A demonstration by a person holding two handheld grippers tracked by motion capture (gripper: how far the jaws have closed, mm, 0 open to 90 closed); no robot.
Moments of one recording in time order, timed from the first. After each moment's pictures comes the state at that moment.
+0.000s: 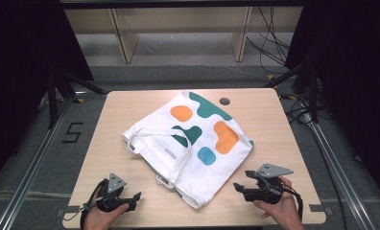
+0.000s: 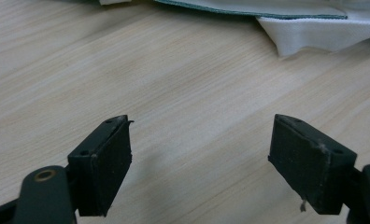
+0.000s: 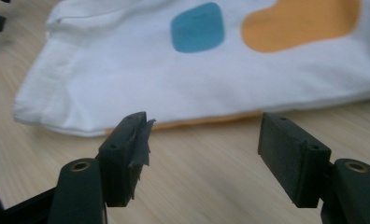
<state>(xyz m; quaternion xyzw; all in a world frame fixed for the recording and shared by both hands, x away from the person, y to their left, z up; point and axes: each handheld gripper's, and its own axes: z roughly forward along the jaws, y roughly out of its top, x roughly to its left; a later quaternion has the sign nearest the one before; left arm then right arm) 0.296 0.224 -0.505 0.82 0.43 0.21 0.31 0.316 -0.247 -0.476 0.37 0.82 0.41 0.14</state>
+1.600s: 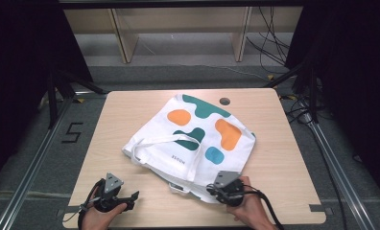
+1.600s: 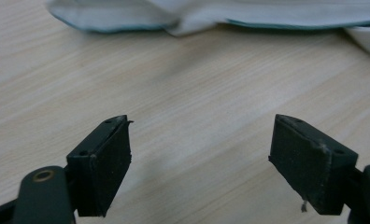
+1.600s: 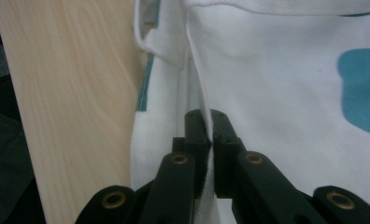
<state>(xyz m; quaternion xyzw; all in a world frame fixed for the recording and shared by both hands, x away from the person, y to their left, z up) 0.294 0.230 -0.501 0.81 0.44 0.22 0.31 0.313 -0.153 -0.481 0.22 0.91 0.33 0.13</state>
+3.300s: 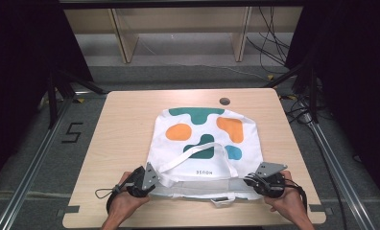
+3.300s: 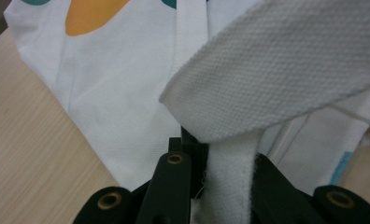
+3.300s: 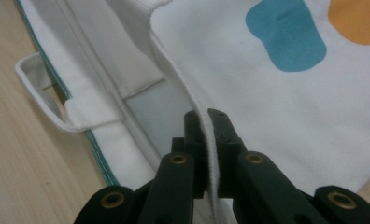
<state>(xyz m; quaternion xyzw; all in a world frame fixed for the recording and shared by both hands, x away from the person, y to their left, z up) 0.324 0.145 -0.491 0.88 0.25 0.26 0.32 0.330 -0.261 -0.478 0.29 0.89 0.32 0.15</state>
